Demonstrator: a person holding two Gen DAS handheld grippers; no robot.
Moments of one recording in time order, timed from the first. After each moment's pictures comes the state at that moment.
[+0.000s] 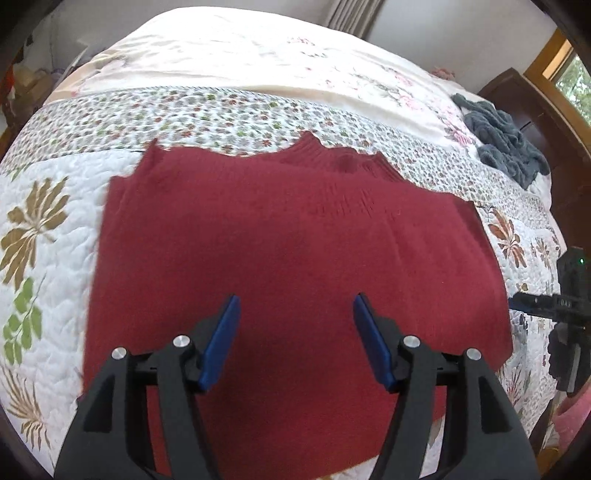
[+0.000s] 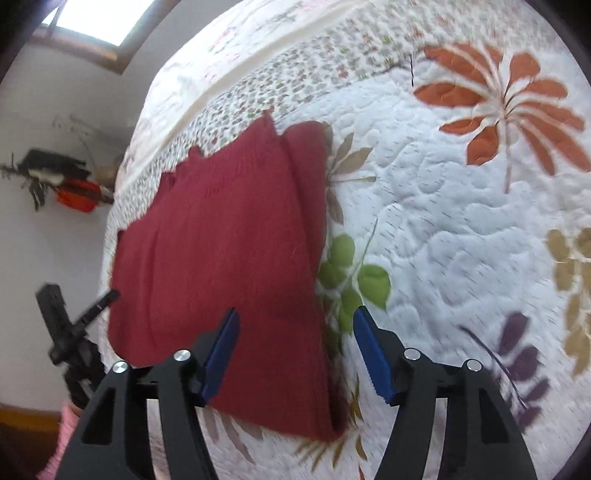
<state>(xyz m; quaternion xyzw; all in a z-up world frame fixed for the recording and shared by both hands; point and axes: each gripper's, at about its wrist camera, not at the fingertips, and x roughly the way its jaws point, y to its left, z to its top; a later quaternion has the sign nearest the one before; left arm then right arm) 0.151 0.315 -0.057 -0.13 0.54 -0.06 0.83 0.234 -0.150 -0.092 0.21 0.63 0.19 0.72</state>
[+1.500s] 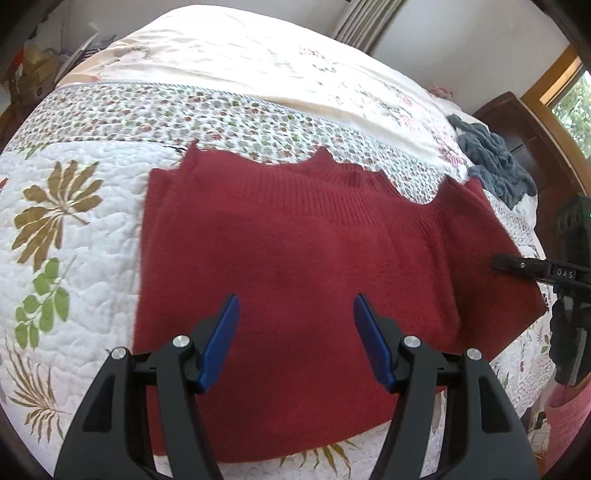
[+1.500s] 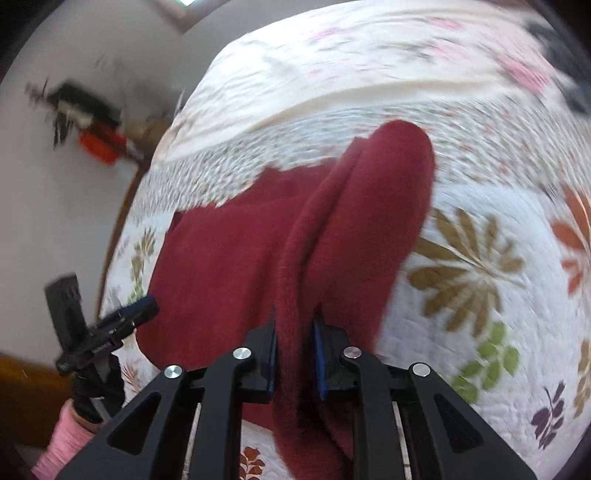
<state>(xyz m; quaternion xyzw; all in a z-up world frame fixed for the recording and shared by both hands) 0.124 0.366 -0.035 -0.19 0.52 -0.07 0.83 0.246 0.033 0.003 0.07 0.60 0.26 0.76</state>
